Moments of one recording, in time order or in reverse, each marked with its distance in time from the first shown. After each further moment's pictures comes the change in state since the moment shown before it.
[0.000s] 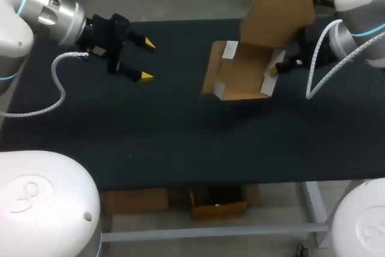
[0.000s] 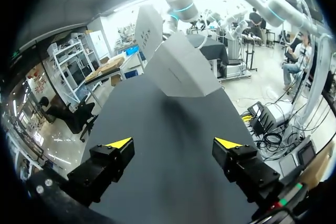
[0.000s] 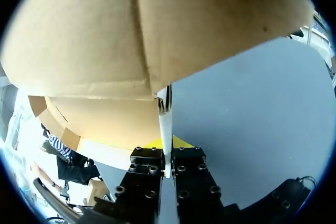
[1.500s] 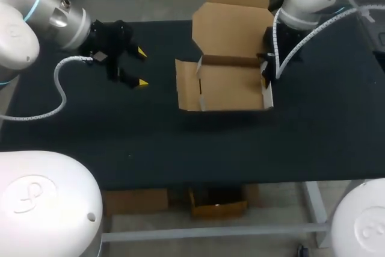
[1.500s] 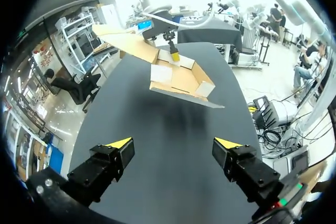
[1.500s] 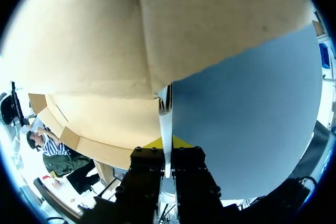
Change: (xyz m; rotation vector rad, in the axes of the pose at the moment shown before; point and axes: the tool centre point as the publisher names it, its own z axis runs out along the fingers) left arm 0.008 0.039 0.001 -0.189 -0.039 -0.138; right arm 0.015 -0.037 0.016 0.600 -0.325 0.296
